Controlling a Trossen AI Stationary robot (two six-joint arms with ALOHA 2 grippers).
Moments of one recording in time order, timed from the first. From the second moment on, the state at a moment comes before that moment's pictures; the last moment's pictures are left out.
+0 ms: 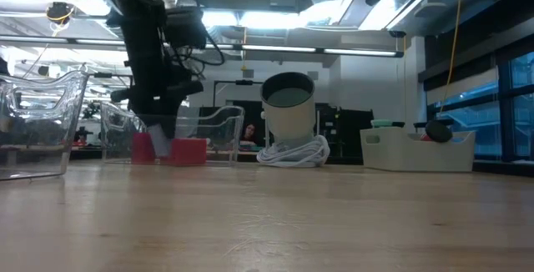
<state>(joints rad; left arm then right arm) 0.36 1.42 0.79 -0.61 -0.27 -0.74 0.46 1.44 1.35 -0.96 0.57 0.65</state>
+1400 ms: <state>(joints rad) 0.26 1.11 1.09 -0.91 -0.35 -0.54 0.46 1.41 1.35 -1.03 0.42 0.32</state>
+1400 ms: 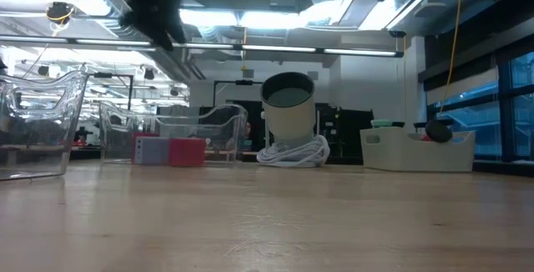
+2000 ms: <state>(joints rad) 0.09 0.50 0.99 -1.01 -0.56 -0.68 0.46 0.99 1.05 -0.98 0.54 0.50</state>
